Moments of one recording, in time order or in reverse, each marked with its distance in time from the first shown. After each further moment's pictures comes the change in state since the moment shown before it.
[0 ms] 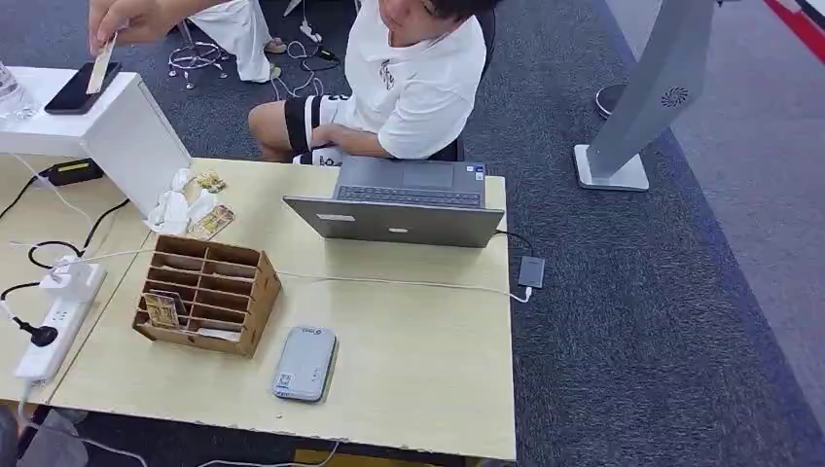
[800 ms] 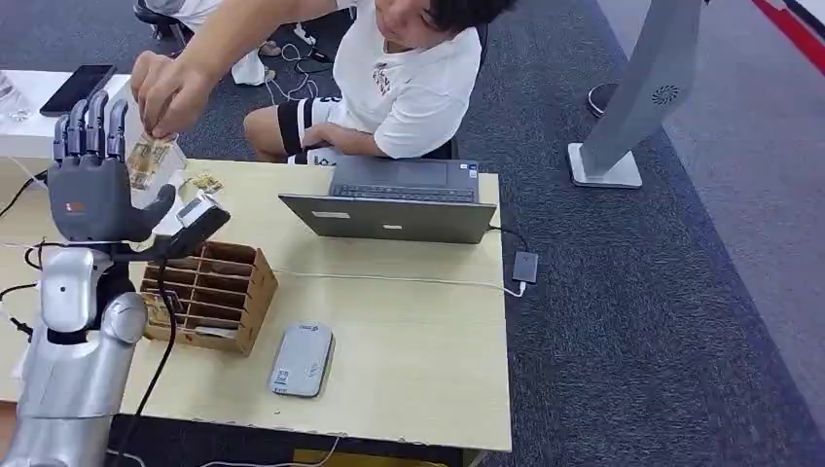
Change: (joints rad) left arm -0.711 0.599 -0.733 0.388 -1.480 0.262 0.698; right arm -0.049 0.013 0.039 -0.011 0.131 0.097 0.037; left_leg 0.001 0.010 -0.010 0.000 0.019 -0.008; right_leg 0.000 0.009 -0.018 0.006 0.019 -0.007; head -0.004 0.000
